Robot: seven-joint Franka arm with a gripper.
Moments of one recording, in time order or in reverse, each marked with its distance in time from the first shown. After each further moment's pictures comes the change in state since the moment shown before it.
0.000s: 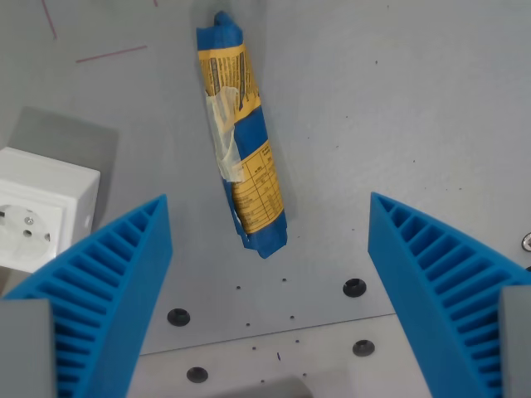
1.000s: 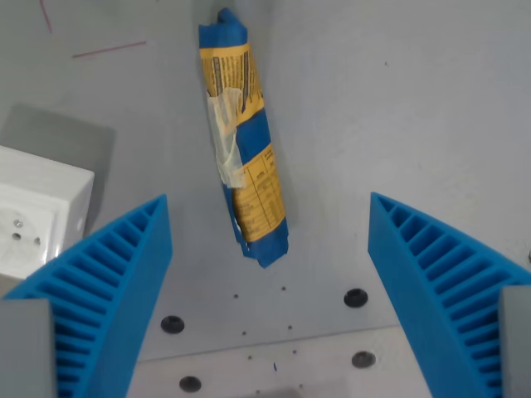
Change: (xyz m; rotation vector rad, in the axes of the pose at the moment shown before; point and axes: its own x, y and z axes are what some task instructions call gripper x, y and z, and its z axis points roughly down) arm 0.002 -0.003 0.020 -0.003 -0.015 -0.030
